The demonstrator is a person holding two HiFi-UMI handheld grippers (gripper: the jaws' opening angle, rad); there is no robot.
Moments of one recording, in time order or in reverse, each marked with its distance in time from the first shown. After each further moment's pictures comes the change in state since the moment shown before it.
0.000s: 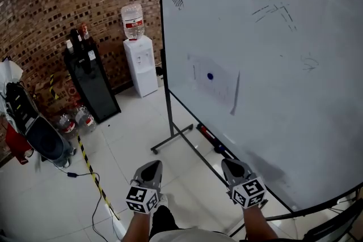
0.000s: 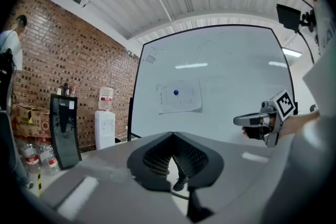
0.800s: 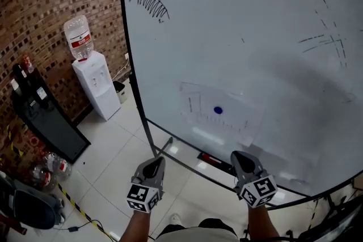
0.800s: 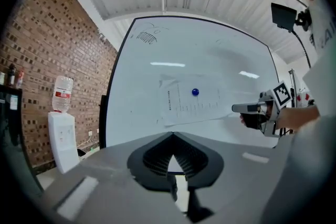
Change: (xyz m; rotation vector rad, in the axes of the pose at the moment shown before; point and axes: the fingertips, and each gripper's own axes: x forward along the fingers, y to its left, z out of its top) left arm 0.225 0.142 0.060 0.055 -0.004 -0.419; right arm 0.157 -0.083 0.094 -0.004 -0.104 -0.429
